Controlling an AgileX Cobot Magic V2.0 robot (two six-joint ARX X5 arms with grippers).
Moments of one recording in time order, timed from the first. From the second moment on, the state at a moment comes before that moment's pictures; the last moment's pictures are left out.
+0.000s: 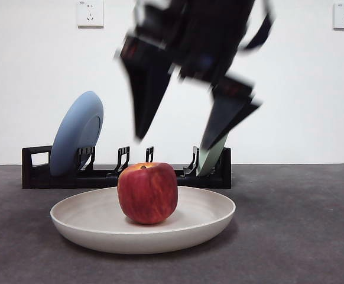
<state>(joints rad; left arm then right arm) -1.20 0.75 1.30 -0.97 -0.40 -0.25 0.82 1.62 1.30 -0.84 -0.08 0.10</state>
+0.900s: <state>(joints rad) -1.20 0.75 1.30 -1.00 -0.40 -0.25 0.82 0.96 1.30 -1.35 -0.08 0.12</state>
